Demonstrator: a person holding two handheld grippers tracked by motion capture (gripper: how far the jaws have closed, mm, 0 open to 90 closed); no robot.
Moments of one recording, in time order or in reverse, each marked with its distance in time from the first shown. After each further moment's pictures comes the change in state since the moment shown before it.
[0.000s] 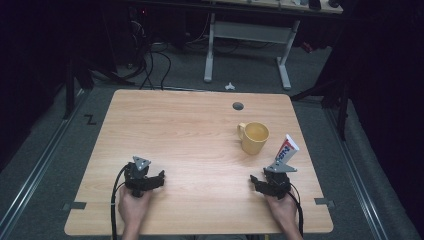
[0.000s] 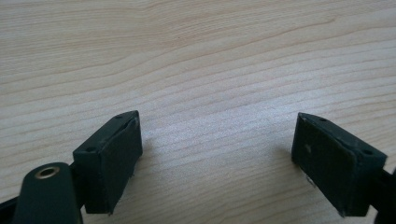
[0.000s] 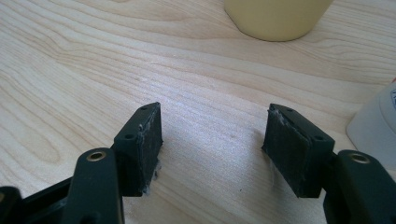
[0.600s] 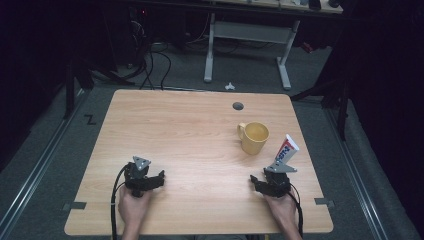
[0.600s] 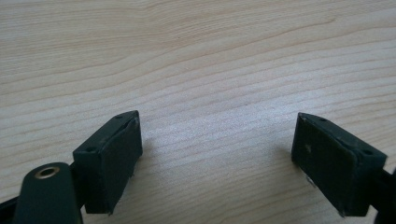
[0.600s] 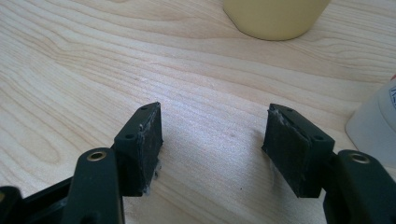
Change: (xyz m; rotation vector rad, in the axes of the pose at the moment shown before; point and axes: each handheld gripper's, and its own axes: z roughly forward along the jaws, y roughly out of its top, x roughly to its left) left arm 0.000 0.000 0.000 0.000 0.000 -0.002; right arm 0.001 0.000 0.000 -0.001 -0.007 0.003
